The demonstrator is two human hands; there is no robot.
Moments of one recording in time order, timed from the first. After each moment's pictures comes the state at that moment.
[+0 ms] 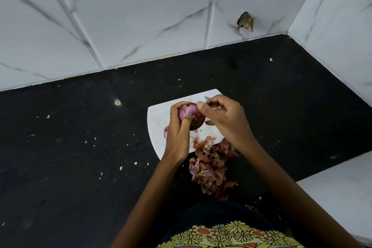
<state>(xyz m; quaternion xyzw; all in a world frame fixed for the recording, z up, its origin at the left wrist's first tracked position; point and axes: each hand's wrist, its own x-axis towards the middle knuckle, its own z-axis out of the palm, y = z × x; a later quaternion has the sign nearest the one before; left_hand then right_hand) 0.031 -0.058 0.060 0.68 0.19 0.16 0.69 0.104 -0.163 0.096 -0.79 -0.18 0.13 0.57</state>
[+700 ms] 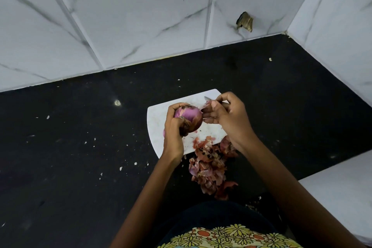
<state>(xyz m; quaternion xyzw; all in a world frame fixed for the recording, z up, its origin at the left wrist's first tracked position) 0.034 -0.053 0.056 0.59 0.23 0.18 0.75 0.109 -0.162 0.095 -0.72 -0.08 0.18 0.67</state>
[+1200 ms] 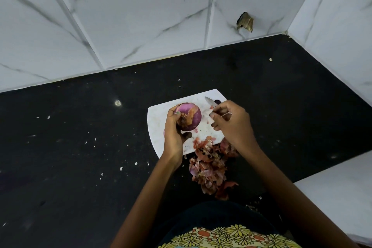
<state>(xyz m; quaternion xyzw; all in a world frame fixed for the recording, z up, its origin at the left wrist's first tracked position) 0.035 -0.056 0.062 0.52 0.29 0.15 0.79 0.111 -0.175 0.075 -0.84 -0.14 0.10 0.51</state>
